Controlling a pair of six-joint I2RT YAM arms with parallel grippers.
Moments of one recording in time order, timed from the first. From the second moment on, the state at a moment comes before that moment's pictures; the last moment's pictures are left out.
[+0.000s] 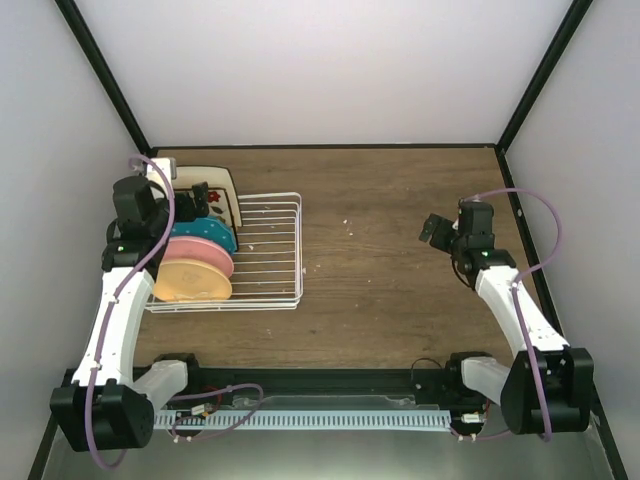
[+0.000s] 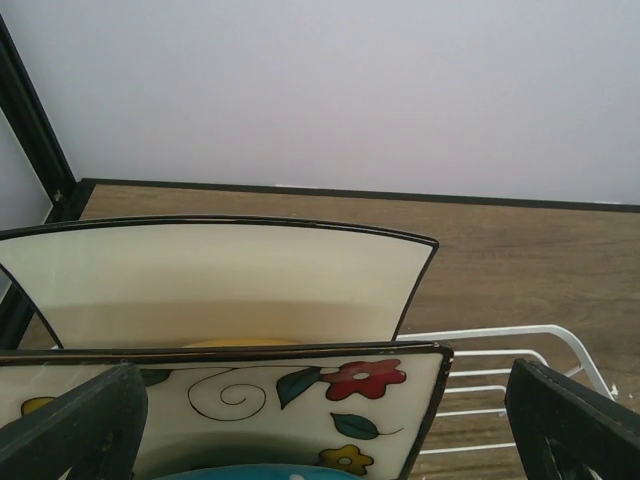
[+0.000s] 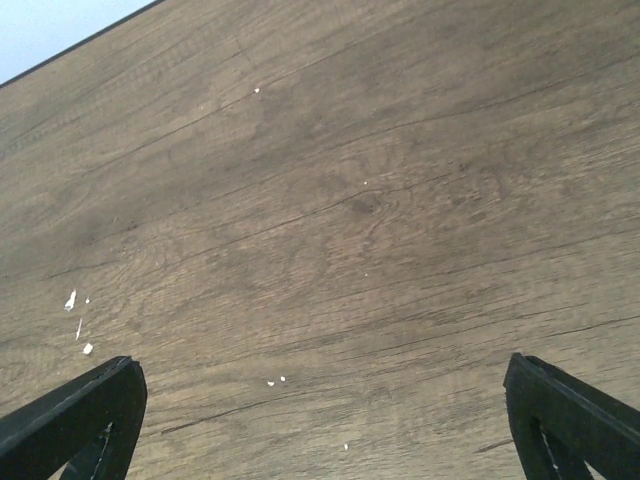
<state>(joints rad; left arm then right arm) 0.04 1.04 0.99 -0.33 0.16 -0.08 0.05 1.11 0.74 -0.34 0.02 0.41</state>
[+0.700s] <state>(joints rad) 0.24 1.07 1.08 -0.40 0.19 -0.12 0.56 1.62 1.45 -0.19 -0.35 0.06</state>
